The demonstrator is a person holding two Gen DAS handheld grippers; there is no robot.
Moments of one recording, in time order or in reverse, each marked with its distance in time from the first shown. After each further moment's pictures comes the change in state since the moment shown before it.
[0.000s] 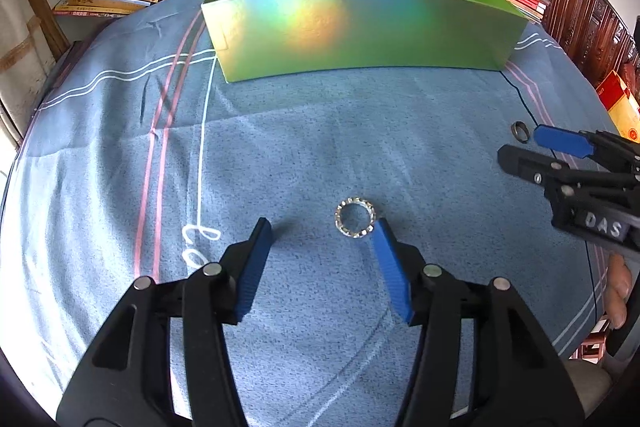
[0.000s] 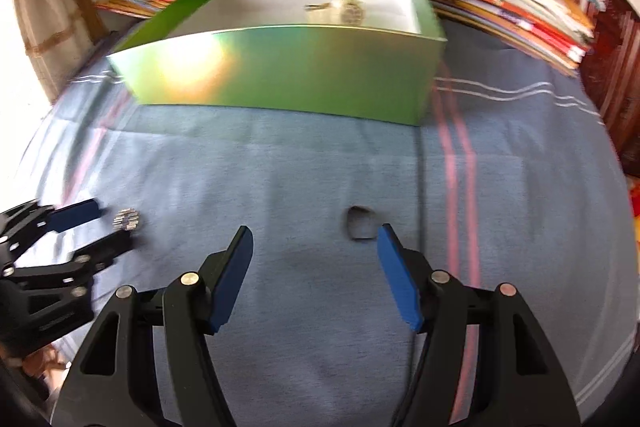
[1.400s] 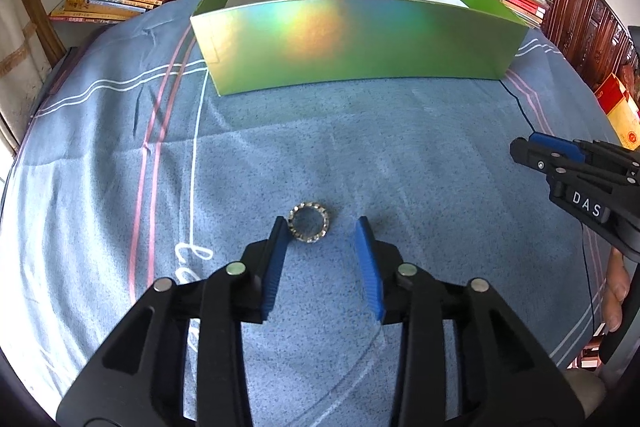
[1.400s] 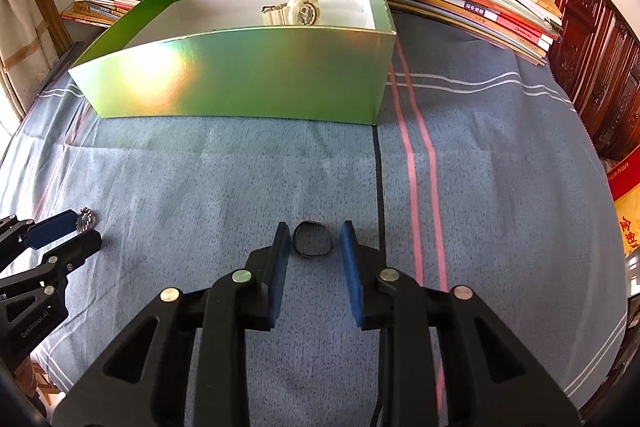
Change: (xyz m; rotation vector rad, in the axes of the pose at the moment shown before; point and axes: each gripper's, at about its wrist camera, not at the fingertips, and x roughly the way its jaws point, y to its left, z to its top) left arm 0.005 -0.006 0.008 -0.001 -0.017 0.000; right arm 0.009 -0.008 0.000 0.039 -0.017 -0.069
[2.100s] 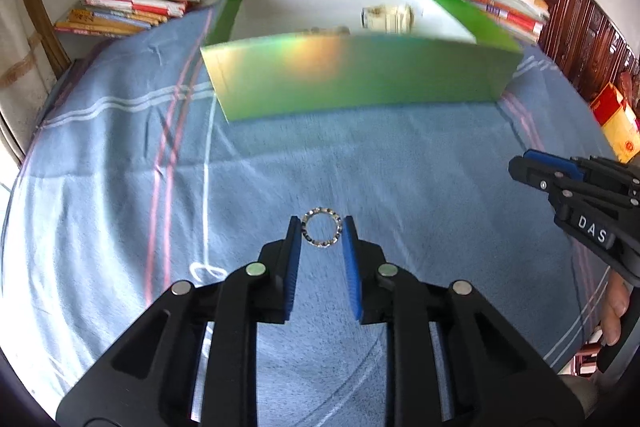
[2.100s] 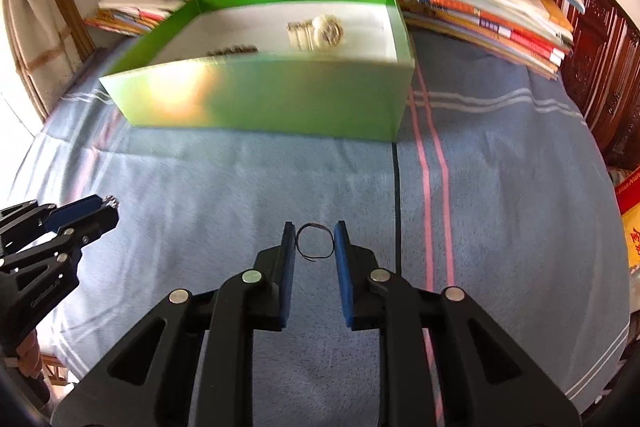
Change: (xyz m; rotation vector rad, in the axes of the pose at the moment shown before) left arm -0.020 0.007 0.014 -0.010 -0.061 -0.002; right arm -0.029 0.004 0.008 -0.023 -0.051 0.089
